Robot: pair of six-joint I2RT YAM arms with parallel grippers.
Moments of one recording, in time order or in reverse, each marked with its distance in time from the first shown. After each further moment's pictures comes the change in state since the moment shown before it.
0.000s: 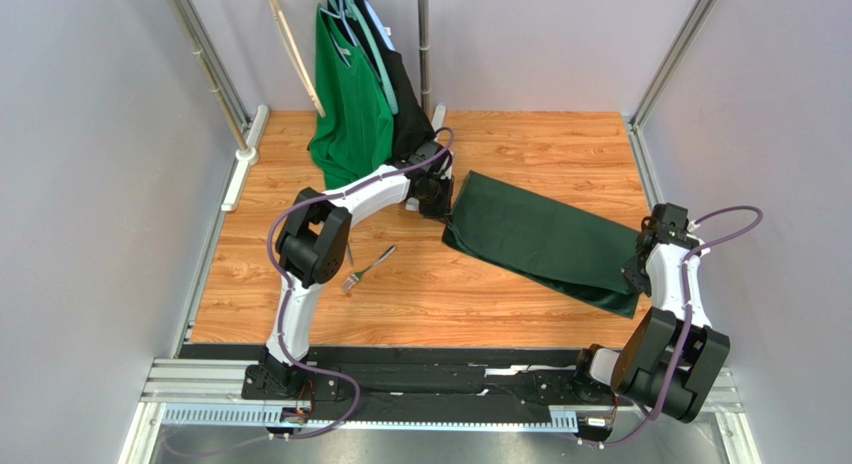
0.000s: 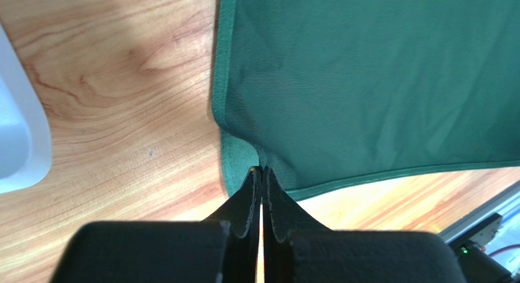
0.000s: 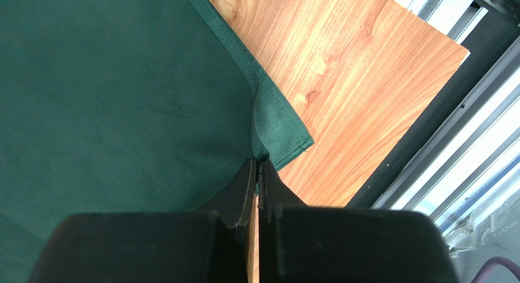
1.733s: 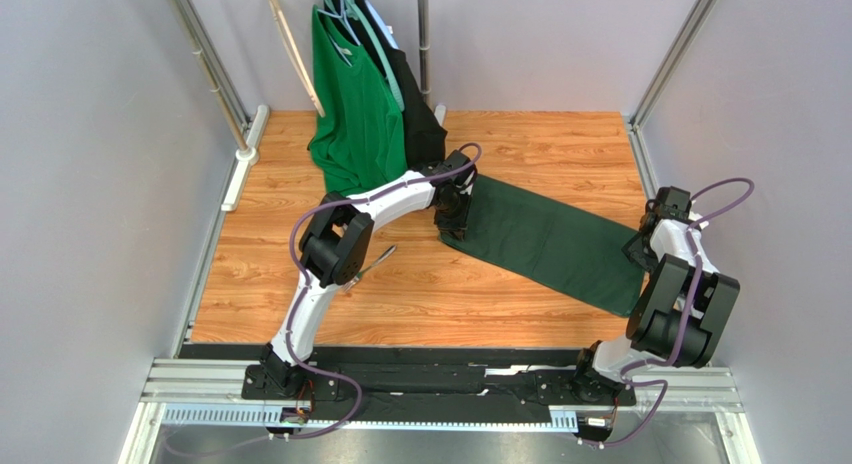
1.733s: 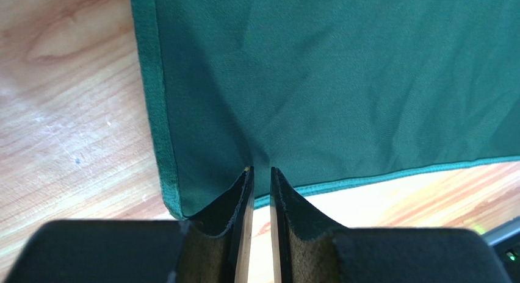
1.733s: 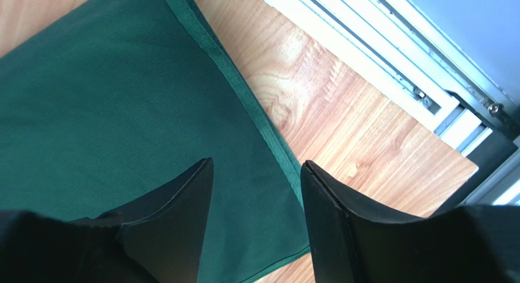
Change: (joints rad) left arm -0.109 0.127 0.151 -0.151 -0.078 0.034; right arm -0.014 0.263 0.103 0.229 0.021 -0.151
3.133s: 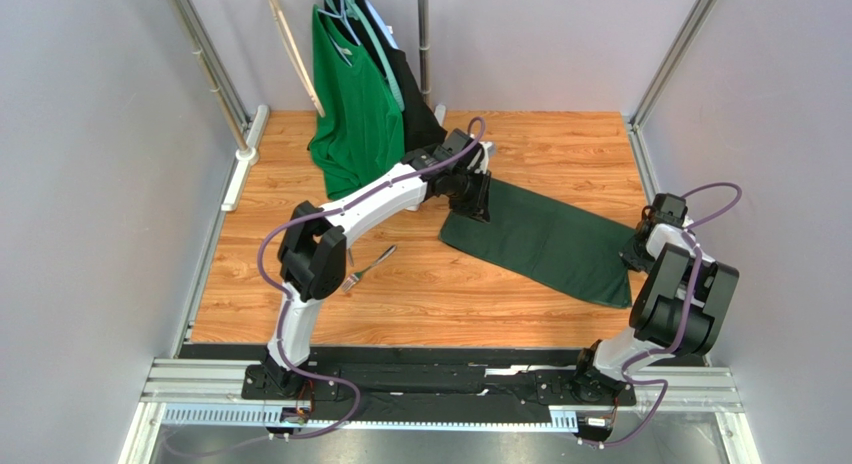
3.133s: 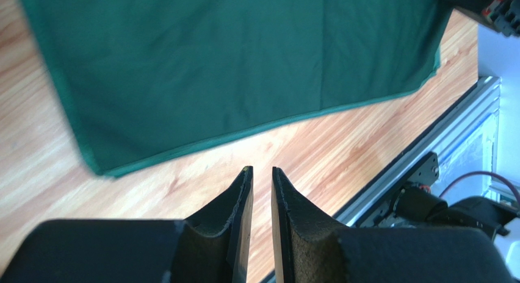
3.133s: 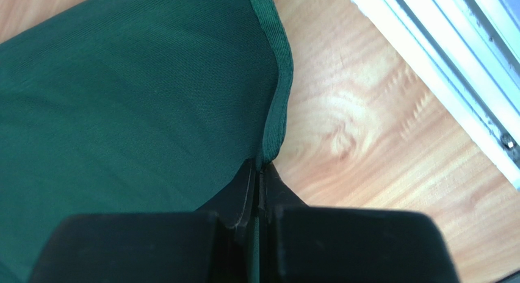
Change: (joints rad) left arm -0.045 -0.208 0.010 0.043 0.129 -0.026; right arm -0.018 0.089 -0.063 0.198 -0.175 -0.093
